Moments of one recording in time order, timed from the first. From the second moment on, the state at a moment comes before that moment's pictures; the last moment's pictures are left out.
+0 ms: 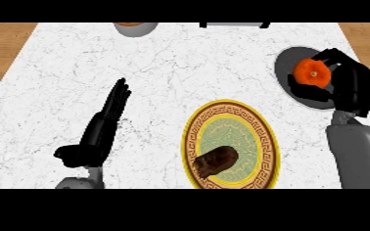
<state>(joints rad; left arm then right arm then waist) -0.04 0.04 -0.14 -1.56 0.00 0.02 -0.11 -0.37 -0.27 -0.18 -1.32 0.82 -0.36 0.08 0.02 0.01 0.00</state>
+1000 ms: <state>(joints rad) -0.07 0.02 -0.17 -1.55 -0.02 0.01 -0.12 -0.78 -0.51 -0.39 -0.35 0.71 -0.36 -0.27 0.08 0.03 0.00</state>
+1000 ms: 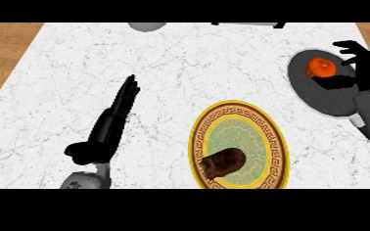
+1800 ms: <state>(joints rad) -0.05 0.03 -0.16 -1.58 -0.01 0.00 -0.10 -0.85 -0.54 -0.61 -0.23 0.47 -0.17 -0.52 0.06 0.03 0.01</state>
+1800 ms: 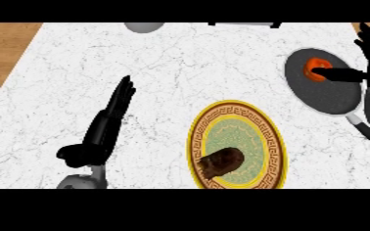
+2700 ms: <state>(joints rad) -0.04 0.03 -0.13 -1.56 -0.01 0.01 -0.11 -0.63 -0.72 -0.67 -0.20 0.34 0.38 -0.76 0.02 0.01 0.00</state>
